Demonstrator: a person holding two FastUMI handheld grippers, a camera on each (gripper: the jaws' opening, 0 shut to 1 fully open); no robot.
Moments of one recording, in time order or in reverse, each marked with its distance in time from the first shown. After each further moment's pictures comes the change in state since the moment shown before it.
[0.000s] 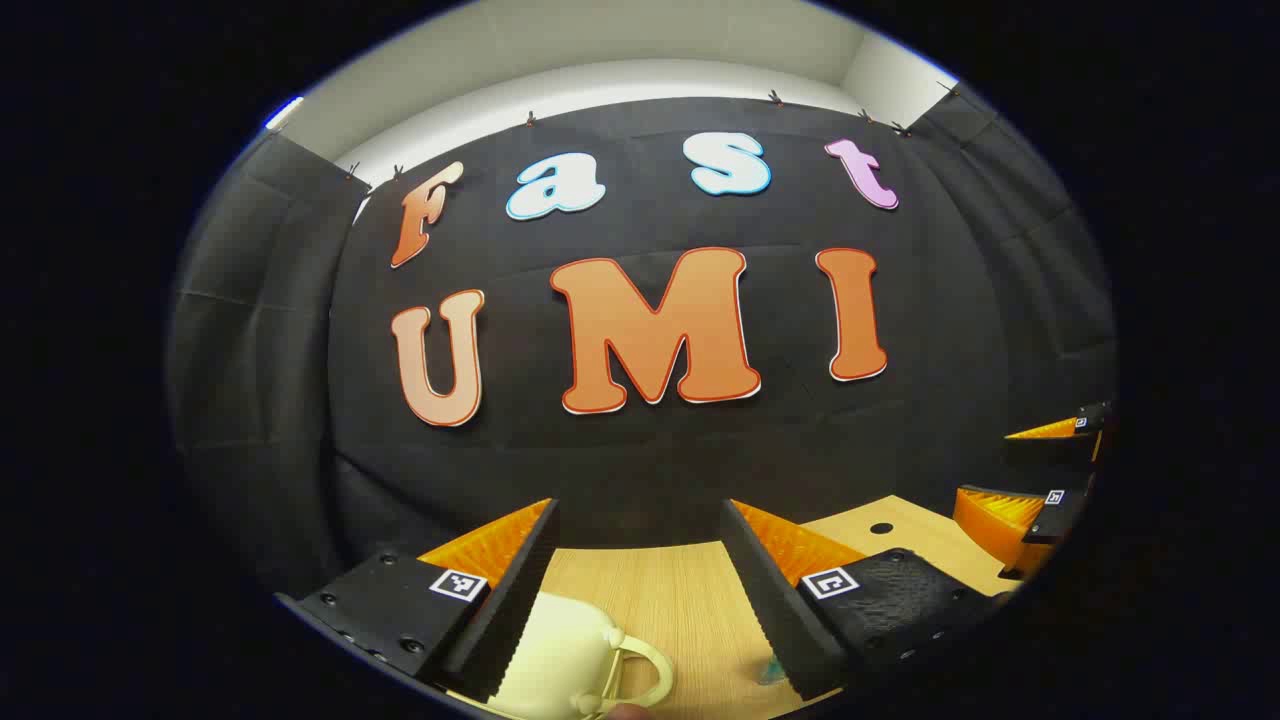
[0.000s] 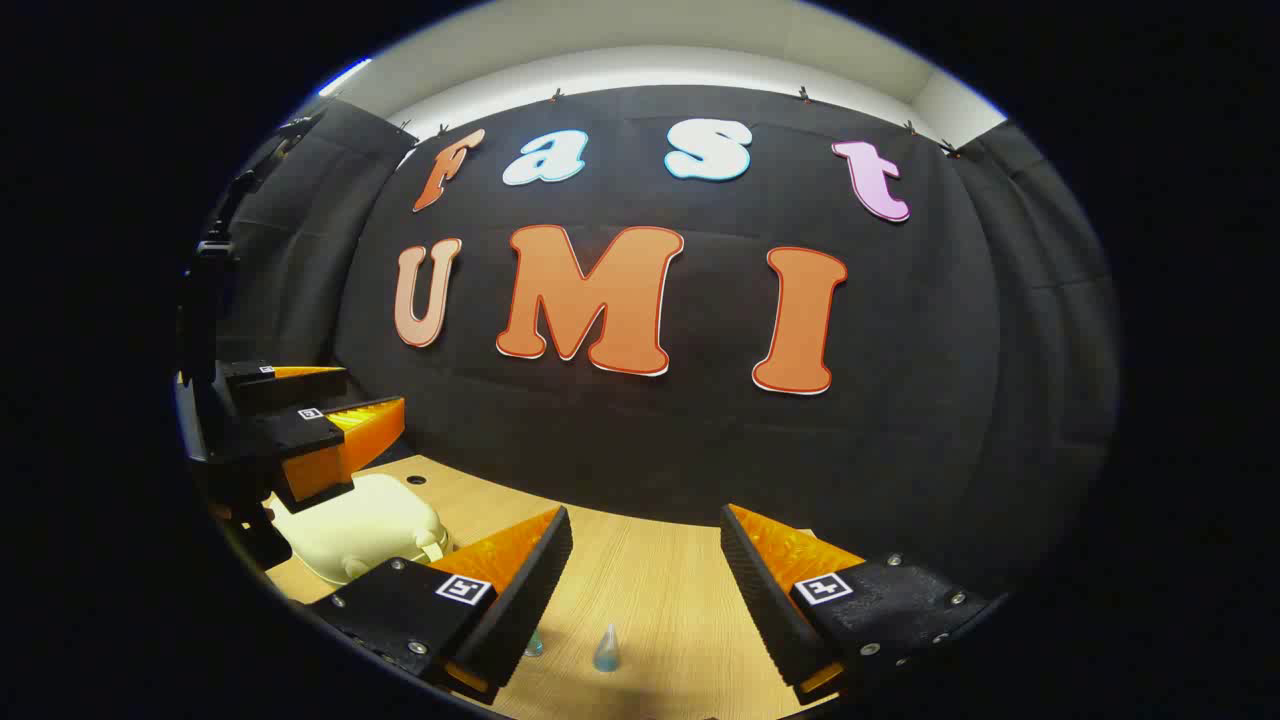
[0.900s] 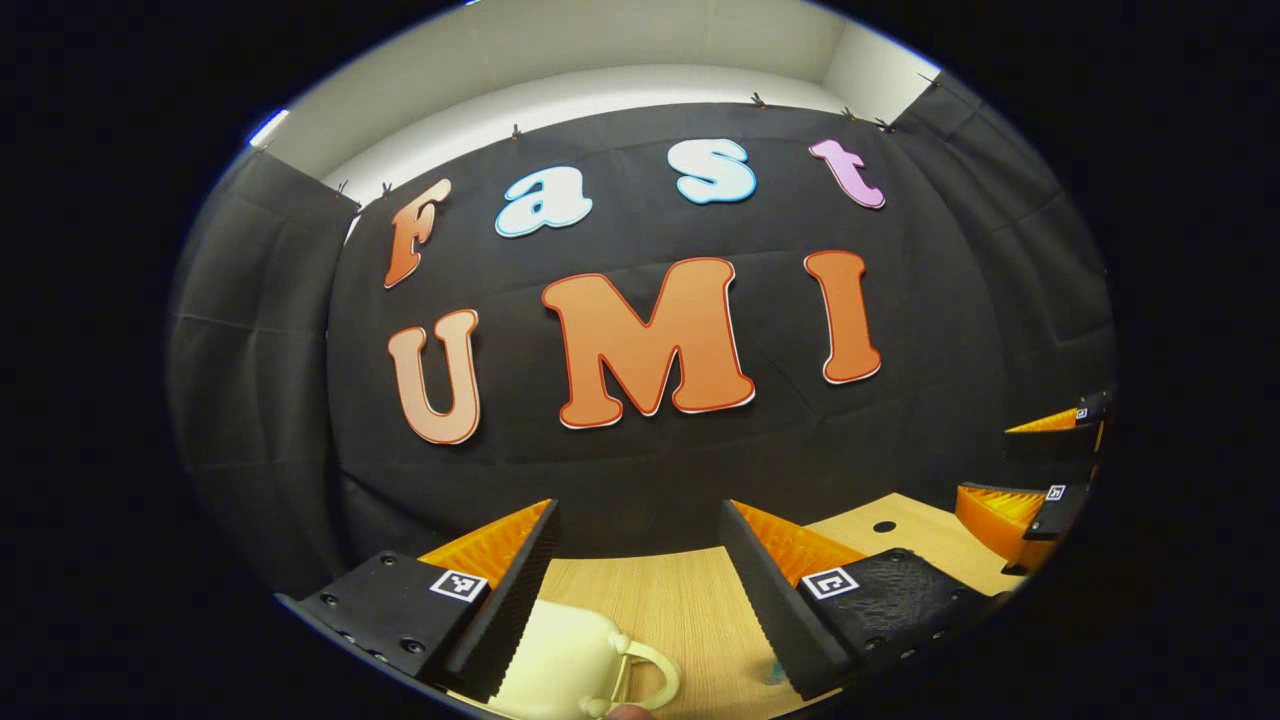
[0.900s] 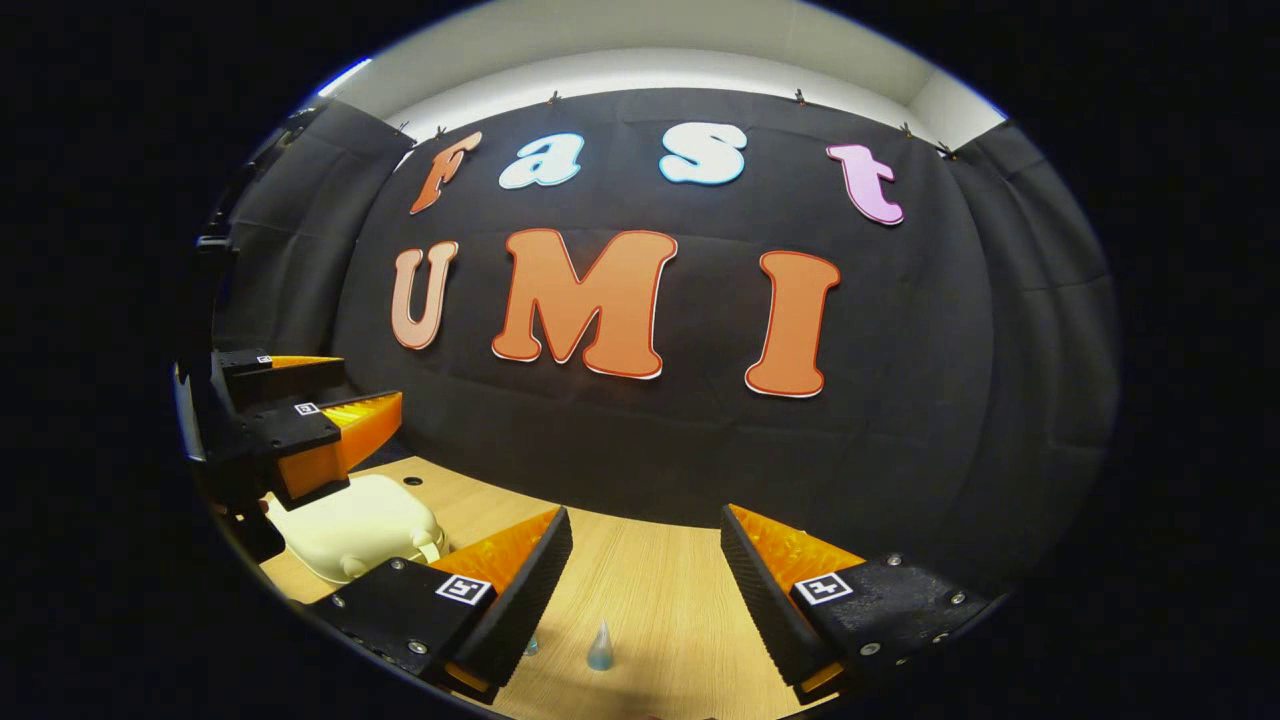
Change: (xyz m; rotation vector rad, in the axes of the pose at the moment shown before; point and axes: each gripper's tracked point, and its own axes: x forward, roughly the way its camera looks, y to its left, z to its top) left arm -0.004 -0.003 0.019 0.035 -0.033 0.003; right arm -0.004 -0.003 0.005 0.011 -0.013 -0.006
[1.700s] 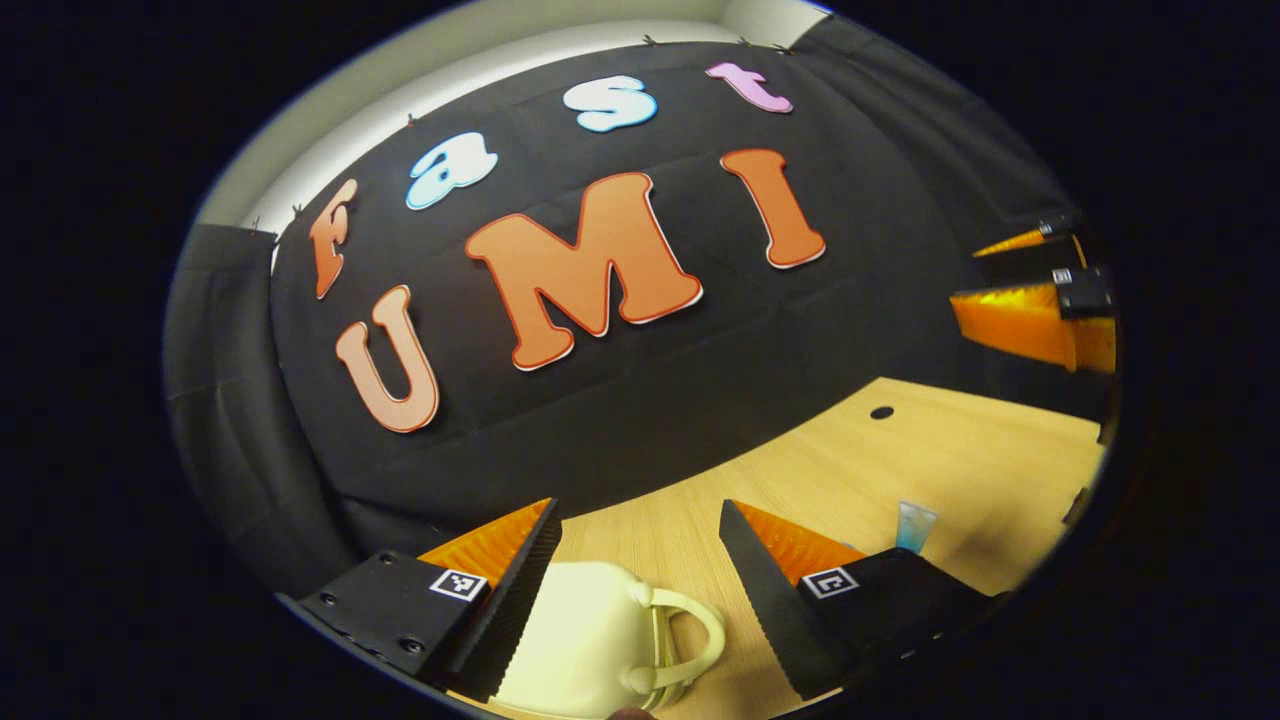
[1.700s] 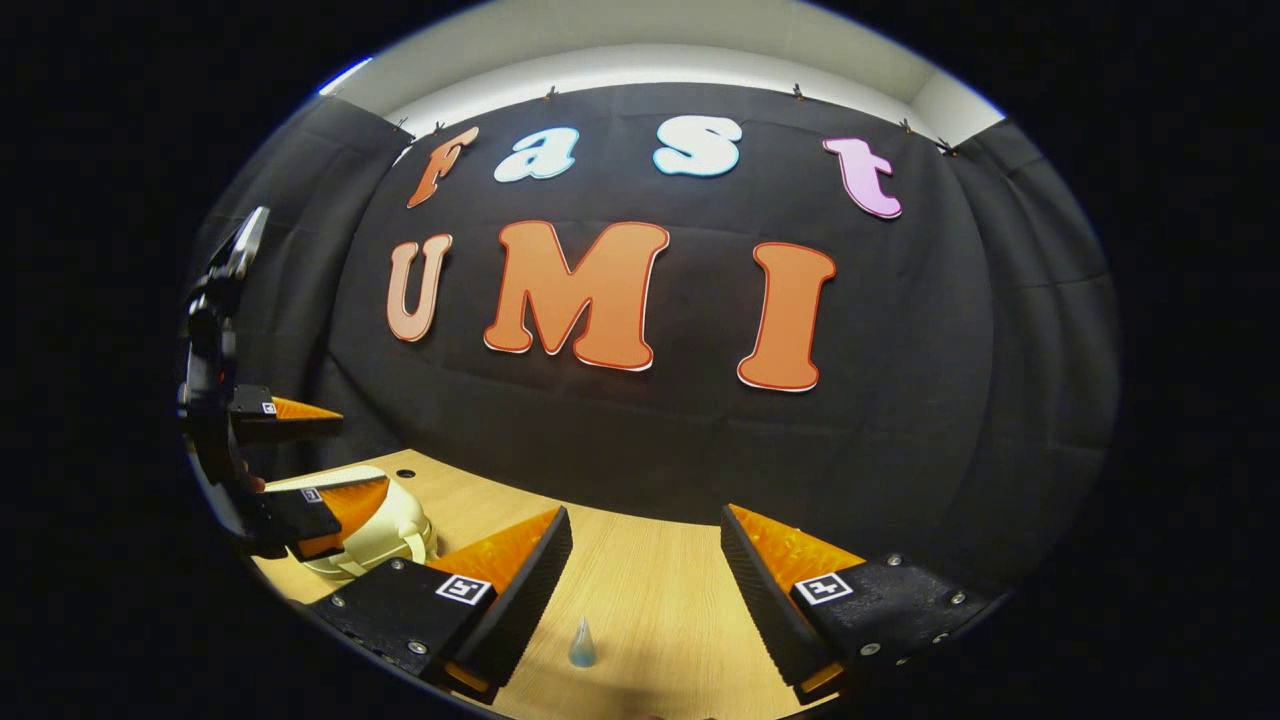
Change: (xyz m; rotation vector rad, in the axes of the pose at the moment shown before) left arm -0.002 -0.025 -0.103 0.302 0.201 -0.134; right arm 0.008 -0.023 -0.015 -0.016 0.022 -0.010
